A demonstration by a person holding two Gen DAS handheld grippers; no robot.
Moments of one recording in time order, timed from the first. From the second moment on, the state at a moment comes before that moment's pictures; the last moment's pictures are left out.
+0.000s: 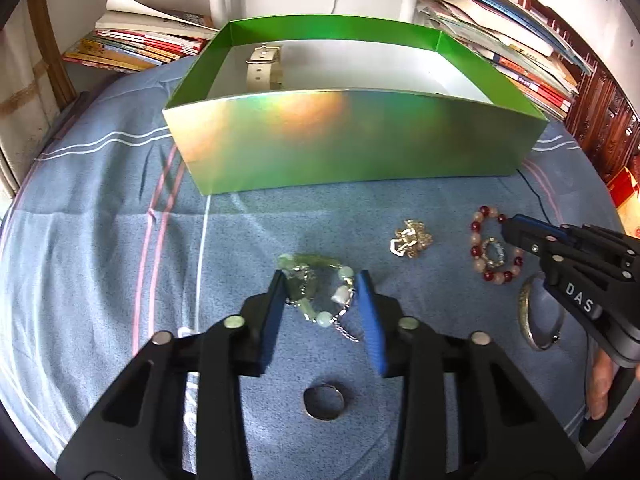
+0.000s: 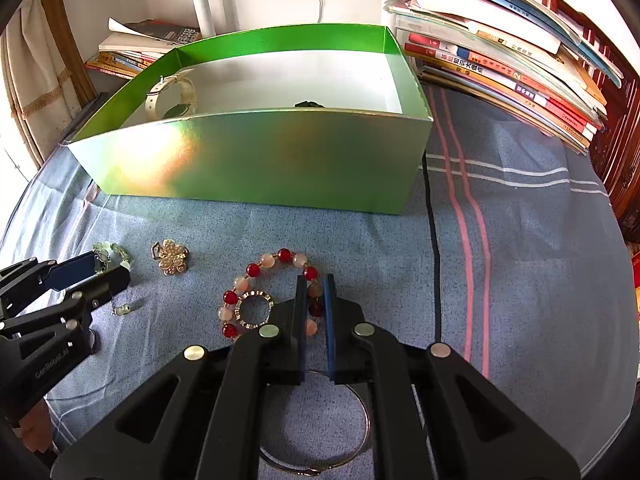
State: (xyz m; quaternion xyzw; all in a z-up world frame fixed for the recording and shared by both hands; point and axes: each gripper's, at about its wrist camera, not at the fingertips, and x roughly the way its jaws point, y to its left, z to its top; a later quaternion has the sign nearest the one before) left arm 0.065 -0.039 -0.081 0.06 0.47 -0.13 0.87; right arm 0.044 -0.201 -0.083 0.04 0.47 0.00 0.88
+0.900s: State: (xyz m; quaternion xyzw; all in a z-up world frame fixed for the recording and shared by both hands) left arm 0.063 0.001 -0.050 0.04 0.45 -0.07 0.89; right arm 0.032 -0.194 -0.039 0.04 0.42 0.01 0.91
